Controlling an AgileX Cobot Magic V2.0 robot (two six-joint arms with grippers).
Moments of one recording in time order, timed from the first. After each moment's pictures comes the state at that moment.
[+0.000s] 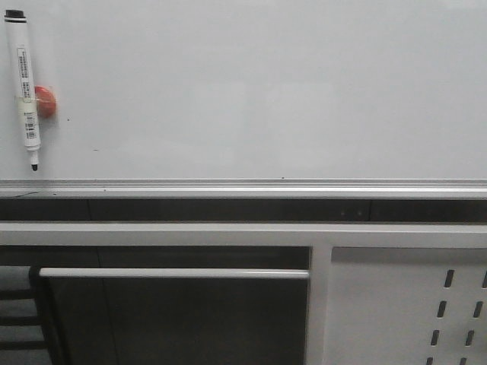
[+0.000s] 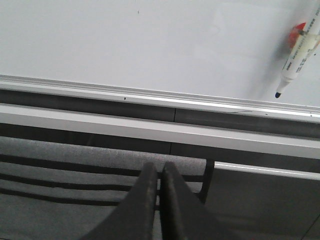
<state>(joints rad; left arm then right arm) 0.00 0.00 0.00 0.06 0.32 -0.13 -0.10 -0.01 0.01 -0.05 0.33 0.03</state>
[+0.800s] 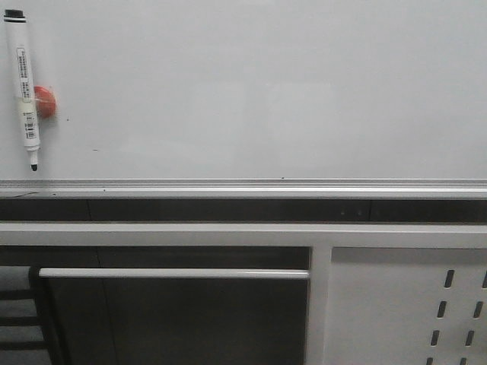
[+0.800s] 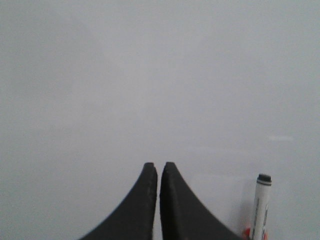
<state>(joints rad) 0.00 0.00 0.00 0.08 -0.31 -0.13 -0.10 -0.01 0.01 0.01 -0.18 0.03</state>
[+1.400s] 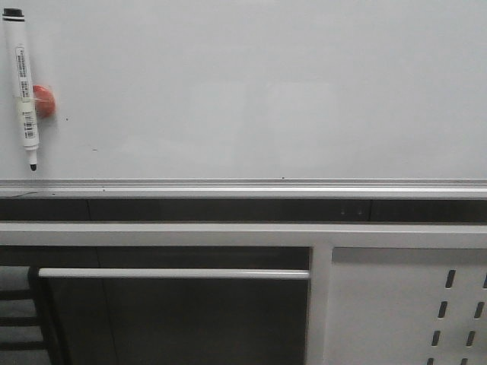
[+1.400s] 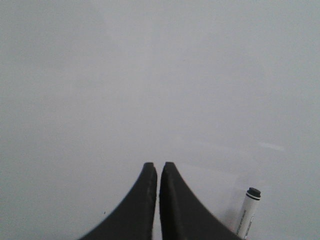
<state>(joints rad) 0.00 0.02 -0.14 0.03 -0.06 -0.24 -0.03 -0.01 -0.05 0.02 0.06 0.37</state>
